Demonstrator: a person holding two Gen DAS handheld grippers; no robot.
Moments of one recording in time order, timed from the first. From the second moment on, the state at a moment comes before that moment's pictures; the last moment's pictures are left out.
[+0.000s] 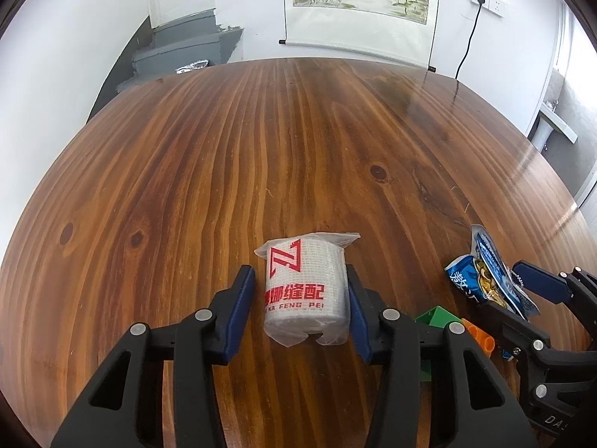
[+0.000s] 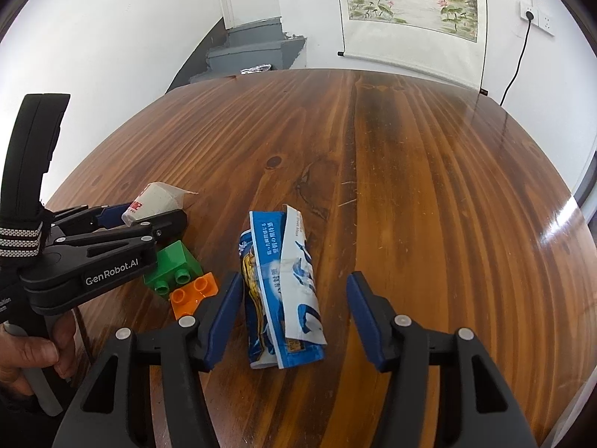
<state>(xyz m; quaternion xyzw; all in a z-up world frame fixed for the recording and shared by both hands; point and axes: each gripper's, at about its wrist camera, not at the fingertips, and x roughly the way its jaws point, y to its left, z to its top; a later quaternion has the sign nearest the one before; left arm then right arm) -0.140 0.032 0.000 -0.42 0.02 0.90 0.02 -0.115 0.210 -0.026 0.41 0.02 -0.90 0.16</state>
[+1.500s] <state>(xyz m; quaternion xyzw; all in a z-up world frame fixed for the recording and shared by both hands) -0.072 0.072 0.074 -0.33 0.04 0.94 0.07 -0.025 0.253 0.034 0.34 -0.06 -0.93 0.12</state>
